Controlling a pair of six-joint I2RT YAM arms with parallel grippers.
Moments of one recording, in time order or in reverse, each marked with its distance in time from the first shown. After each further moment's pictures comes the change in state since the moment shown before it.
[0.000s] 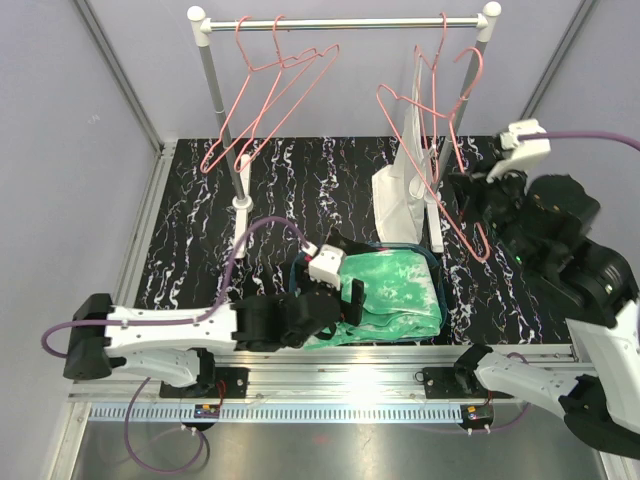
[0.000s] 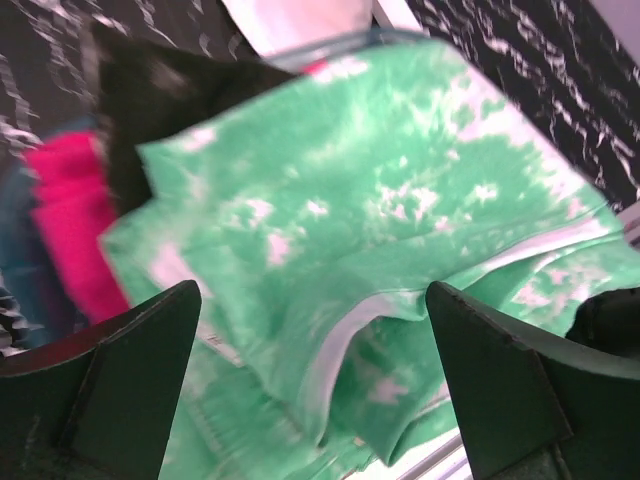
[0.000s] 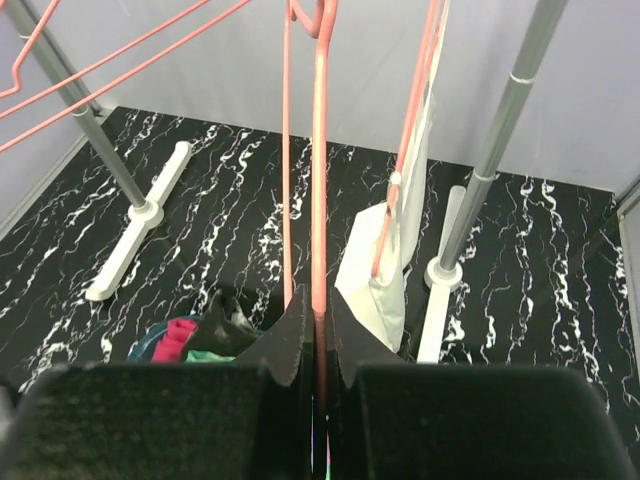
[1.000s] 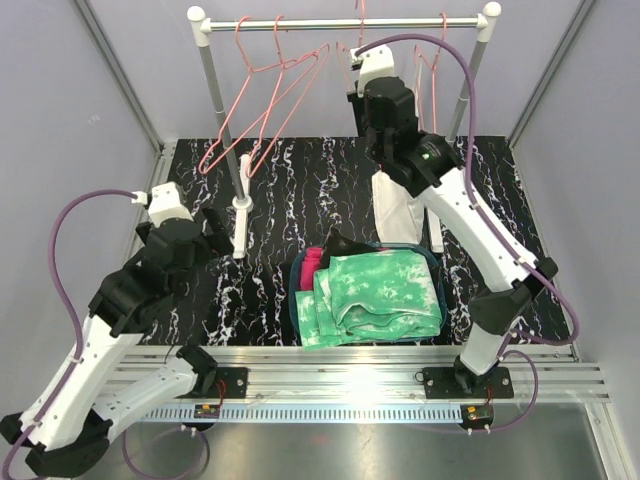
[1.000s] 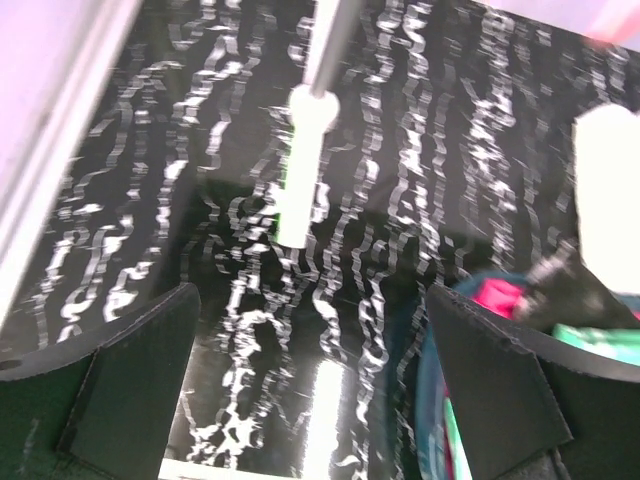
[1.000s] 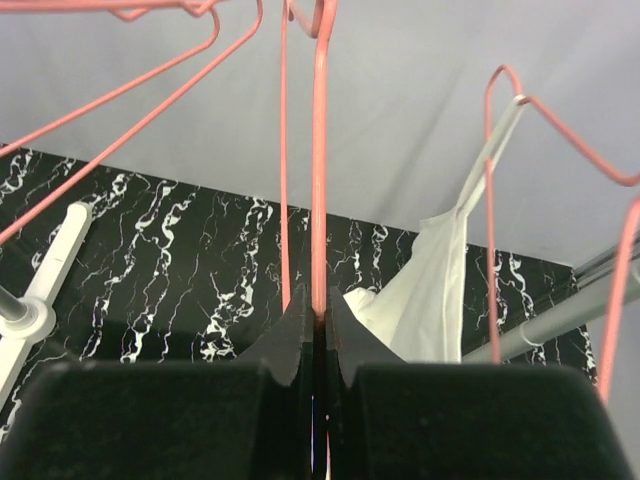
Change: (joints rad) left arm 0.753 -0.450 0.287 -0.723 0.068 0.087; right arm 0.000 0.773 0.469 0.278 0.188 -0.182
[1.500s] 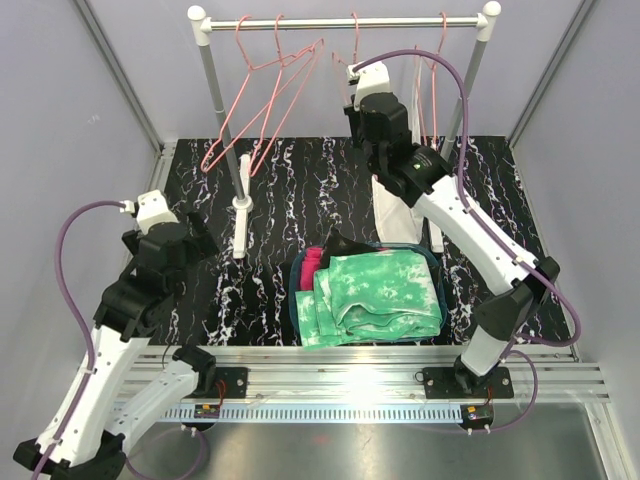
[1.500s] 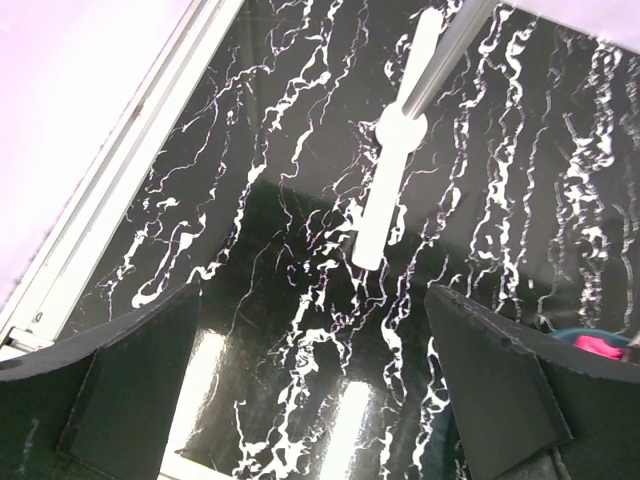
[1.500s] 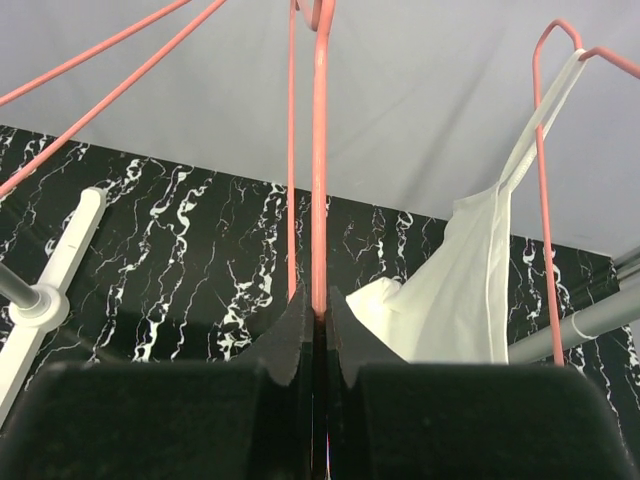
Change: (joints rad) left arm 0.242 -0.070 -0.119 0.077 0.037 0.103; right arm 0.000 -0.019 -0.188 0.131 -0.027 0.040
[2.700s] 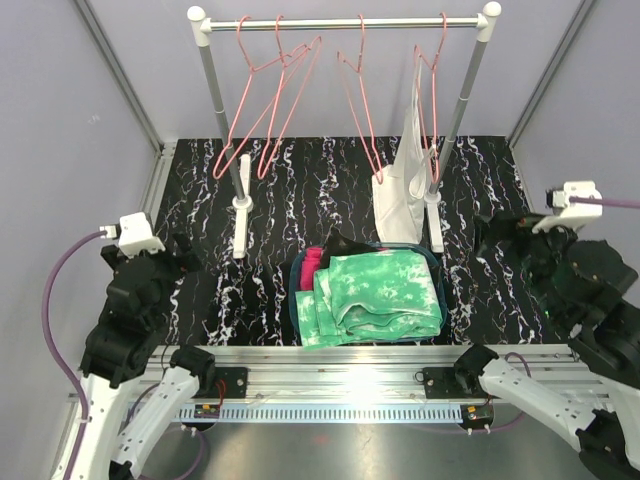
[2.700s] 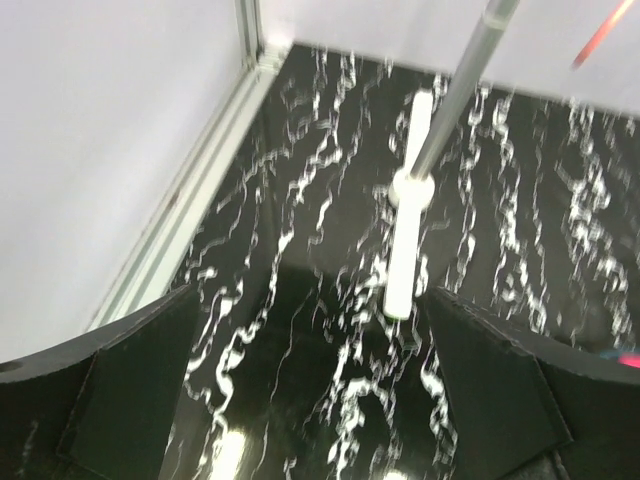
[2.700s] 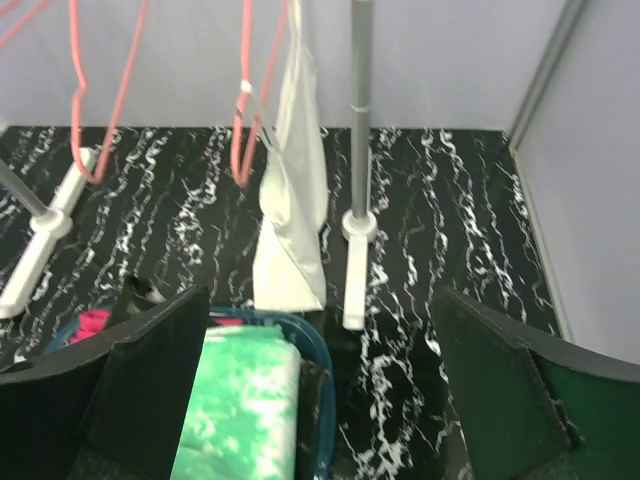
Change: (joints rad) left arm 0.089 -0.254 -0.140 0.188 0.066 0.280; right arm -0.001 -1.016 -0.502 -0.443 0.048 0.161
